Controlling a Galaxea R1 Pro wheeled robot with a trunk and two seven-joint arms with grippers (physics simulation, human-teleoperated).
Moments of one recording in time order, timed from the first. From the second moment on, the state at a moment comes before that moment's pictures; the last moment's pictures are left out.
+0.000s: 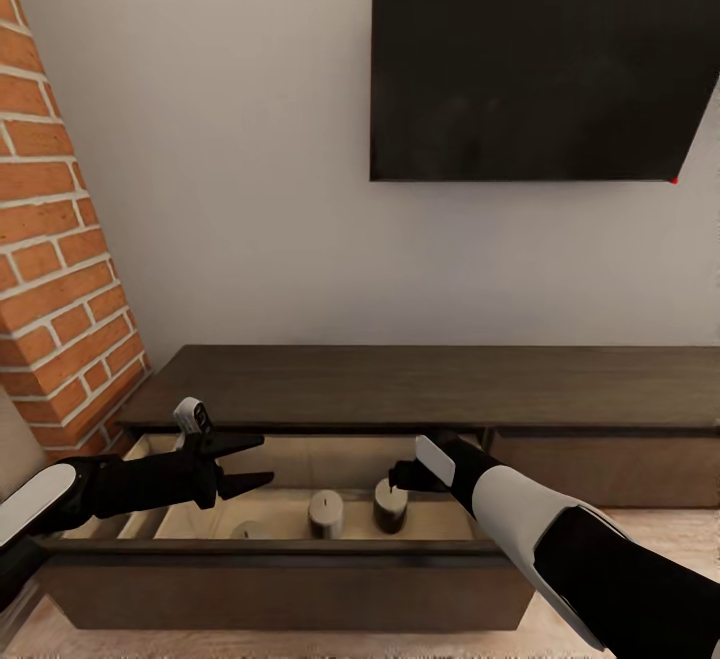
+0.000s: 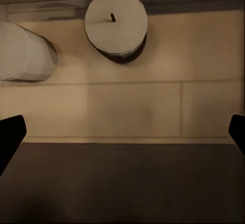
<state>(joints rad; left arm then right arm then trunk) -0.41 0.65 -0.40 -1.61 2.02 1.00 -0.18 -1.01 0.14 0.71 -0.19 -0.97 0.66 -0.29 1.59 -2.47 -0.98</state>
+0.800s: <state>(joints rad) -0.41 0.64 -0.40 -1.61 1.92 1.00 -0.17 -1.00 0.13 0.71 -0.19 -0.96 0.55 -0.28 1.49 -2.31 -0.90</state>
